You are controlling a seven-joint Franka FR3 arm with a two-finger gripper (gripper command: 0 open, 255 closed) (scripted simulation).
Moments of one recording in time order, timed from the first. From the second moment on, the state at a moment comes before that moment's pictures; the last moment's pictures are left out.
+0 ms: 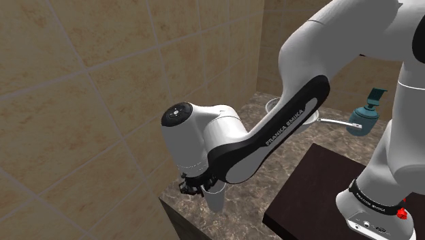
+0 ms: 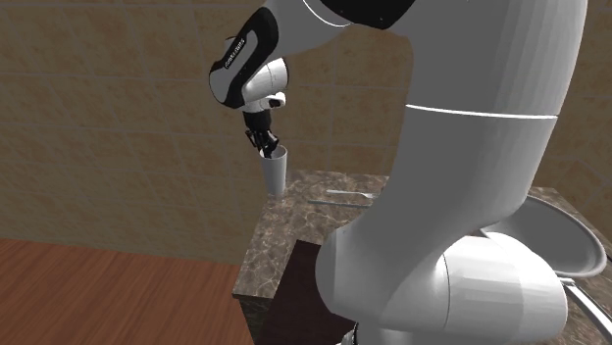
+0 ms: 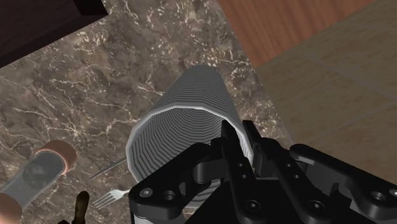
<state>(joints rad) 0.17 0.30 0.68 -2.02 -0.31 2.17 1.42</state>
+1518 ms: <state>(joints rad) 0.04 0.07 0.67 -2.01 -0.13 2.01 1.19</state>
